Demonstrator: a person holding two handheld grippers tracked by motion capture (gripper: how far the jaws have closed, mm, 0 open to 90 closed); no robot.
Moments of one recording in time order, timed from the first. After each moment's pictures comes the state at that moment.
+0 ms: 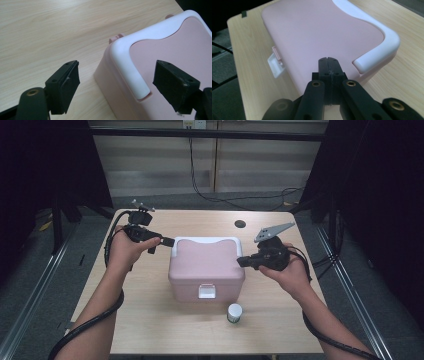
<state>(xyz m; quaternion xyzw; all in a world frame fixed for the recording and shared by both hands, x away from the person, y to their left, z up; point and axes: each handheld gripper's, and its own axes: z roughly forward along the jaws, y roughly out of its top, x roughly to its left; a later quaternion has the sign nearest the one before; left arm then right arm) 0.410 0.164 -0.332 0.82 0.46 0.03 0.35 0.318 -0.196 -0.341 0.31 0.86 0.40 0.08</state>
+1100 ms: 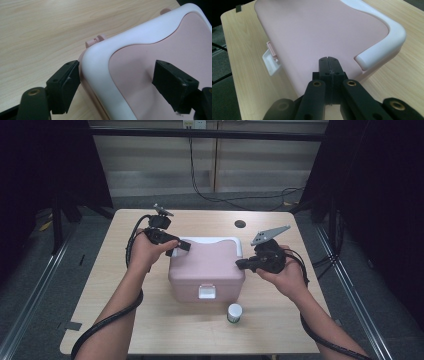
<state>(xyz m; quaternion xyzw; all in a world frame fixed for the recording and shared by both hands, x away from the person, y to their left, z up) 0.420 0.124 -0.356 0.82 0.46 0.00 0.33 0.318 -0.191 -0.351 0.31 0.87 0.39 0.08</state>
